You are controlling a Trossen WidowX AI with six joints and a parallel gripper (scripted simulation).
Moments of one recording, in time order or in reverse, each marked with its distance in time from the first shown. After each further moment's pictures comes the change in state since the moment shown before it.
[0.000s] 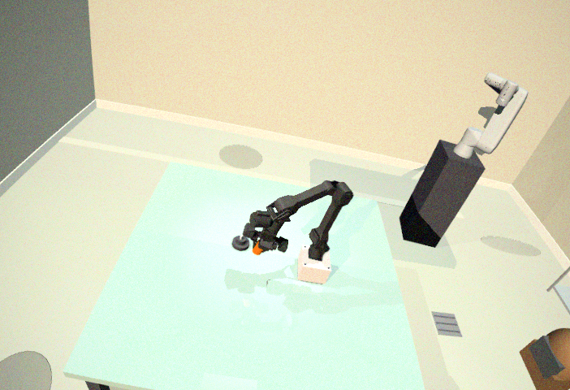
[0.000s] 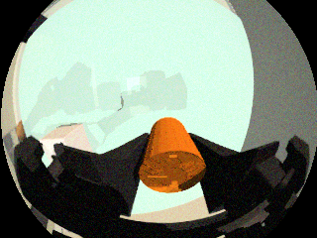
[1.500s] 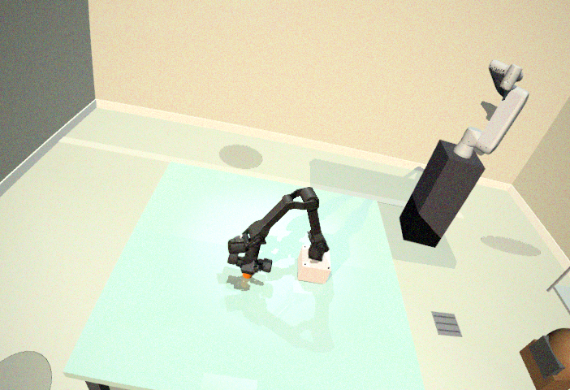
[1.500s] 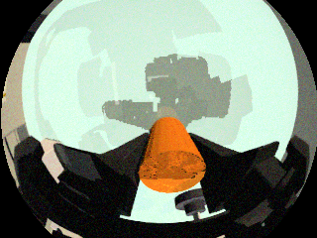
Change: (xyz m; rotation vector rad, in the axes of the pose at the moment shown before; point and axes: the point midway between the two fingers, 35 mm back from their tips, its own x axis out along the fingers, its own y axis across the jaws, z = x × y) arm 0.154 0.009 0.007 0.005 0.001 0.240
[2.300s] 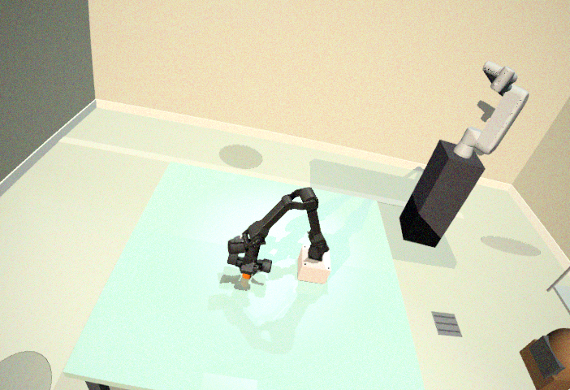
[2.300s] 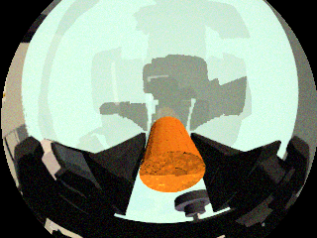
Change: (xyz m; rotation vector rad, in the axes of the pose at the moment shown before) arm 0.004 0.000 -0.001 0.000 -0.001 0.002
